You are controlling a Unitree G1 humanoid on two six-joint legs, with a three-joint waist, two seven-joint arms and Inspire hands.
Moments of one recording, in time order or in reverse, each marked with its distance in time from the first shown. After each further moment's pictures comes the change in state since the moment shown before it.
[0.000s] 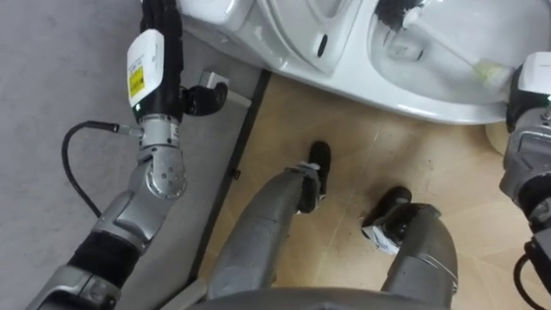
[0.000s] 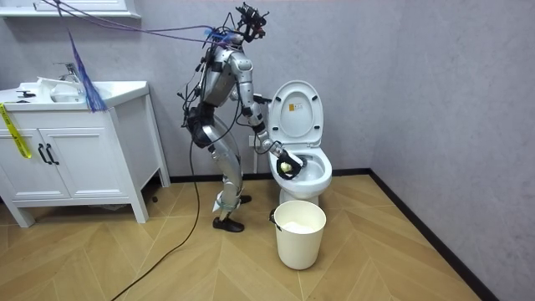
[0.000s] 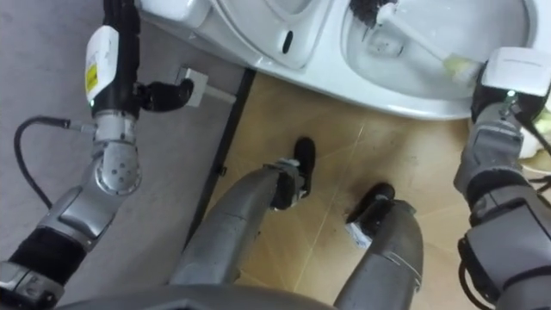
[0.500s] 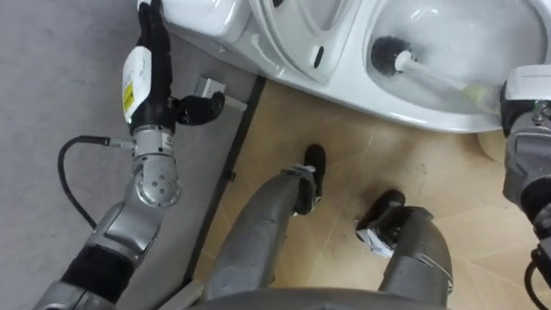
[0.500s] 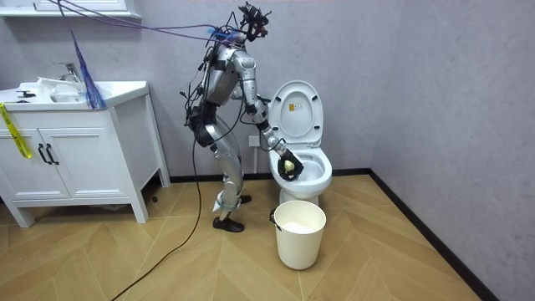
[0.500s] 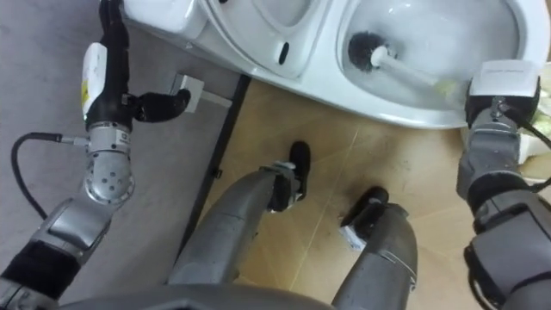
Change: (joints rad) left arm 0.058 0.027 0.022 -0.094 -0.156 0.000 -0.058; right arm -0.007 -0.108 0.096 -0.026 -0.152 0.028 0.259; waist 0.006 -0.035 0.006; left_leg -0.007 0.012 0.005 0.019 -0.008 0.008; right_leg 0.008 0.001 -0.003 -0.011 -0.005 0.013
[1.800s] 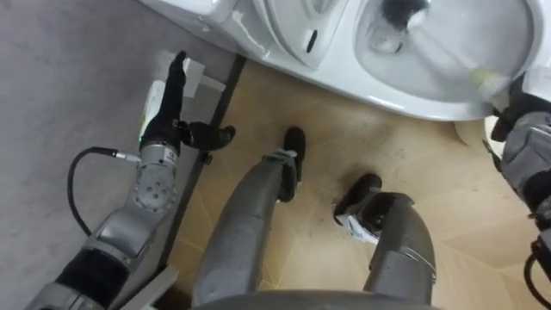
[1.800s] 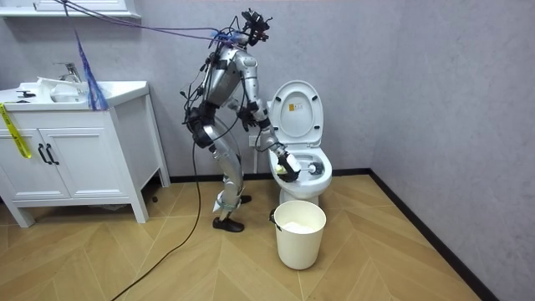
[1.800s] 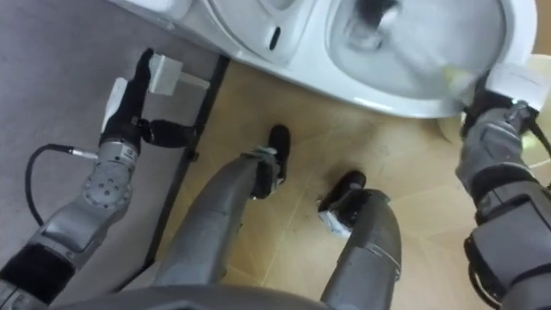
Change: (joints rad) left arm -0.028 0.045 -0.087 0.099 -0.241 0.042 -0.085; right arm -0.061 0.086 -0.109 0.045 0.866 -0.111 -0.224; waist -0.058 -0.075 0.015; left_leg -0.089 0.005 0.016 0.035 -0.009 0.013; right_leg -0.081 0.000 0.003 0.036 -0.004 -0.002
